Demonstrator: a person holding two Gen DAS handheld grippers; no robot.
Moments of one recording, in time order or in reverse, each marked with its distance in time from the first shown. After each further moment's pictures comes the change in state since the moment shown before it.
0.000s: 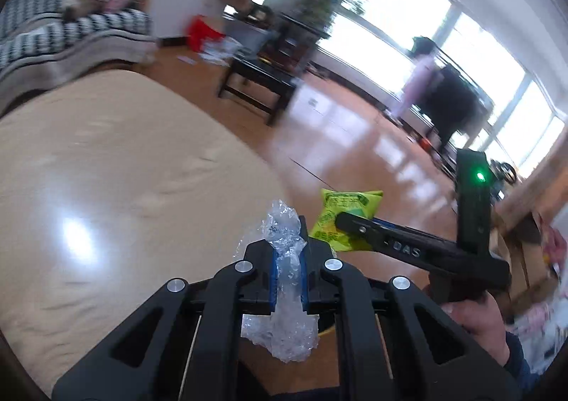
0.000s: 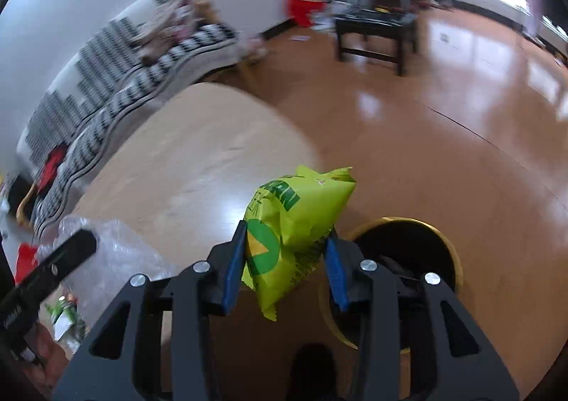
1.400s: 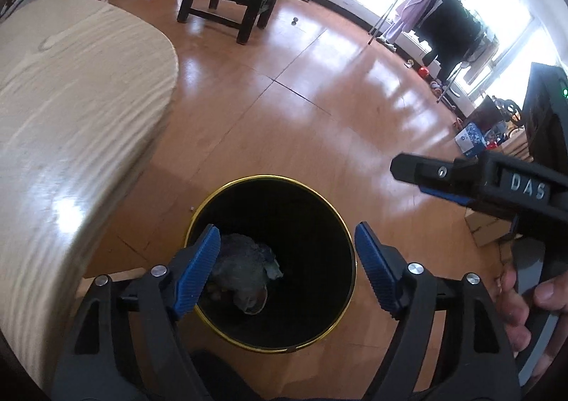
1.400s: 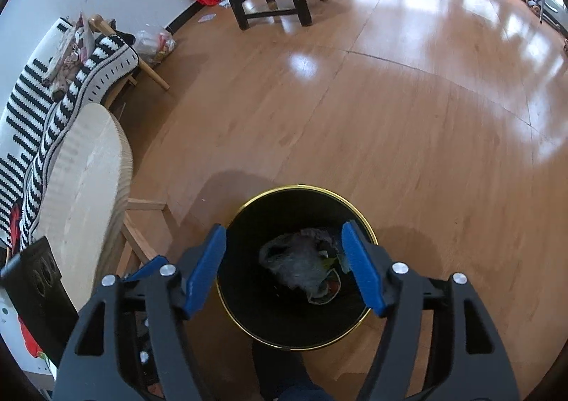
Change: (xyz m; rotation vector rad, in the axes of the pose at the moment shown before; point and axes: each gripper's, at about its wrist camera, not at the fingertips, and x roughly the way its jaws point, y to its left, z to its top) left arm 0.191 -0.035 -0.055 0.064 0.280 -0.003; right arm 0.036 -0.118 -0.007 0.214 0.097 -0.130
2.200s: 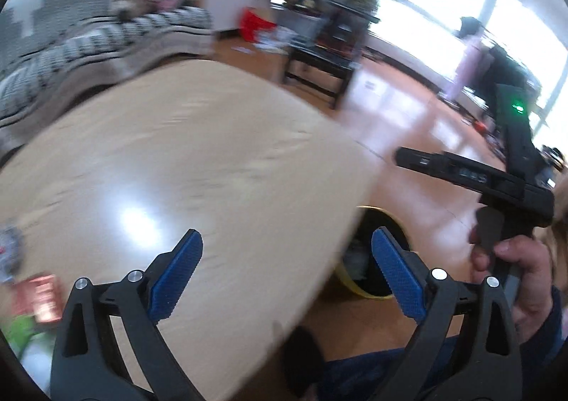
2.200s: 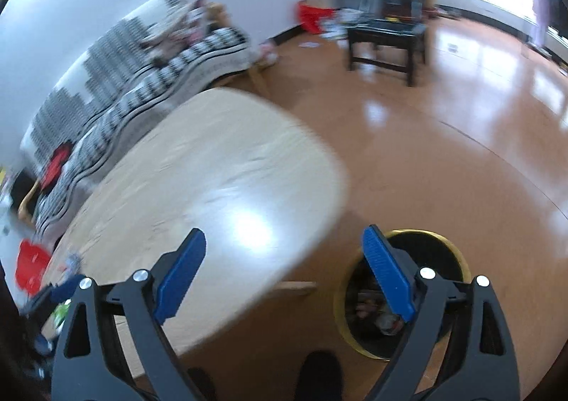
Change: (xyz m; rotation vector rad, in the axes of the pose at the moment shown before) left arm -0.285 0.108 -0.060 -0.131 -0.232 0.325; right arm -0.063 0.221 -0.047 -0.356 -0.106 0.234
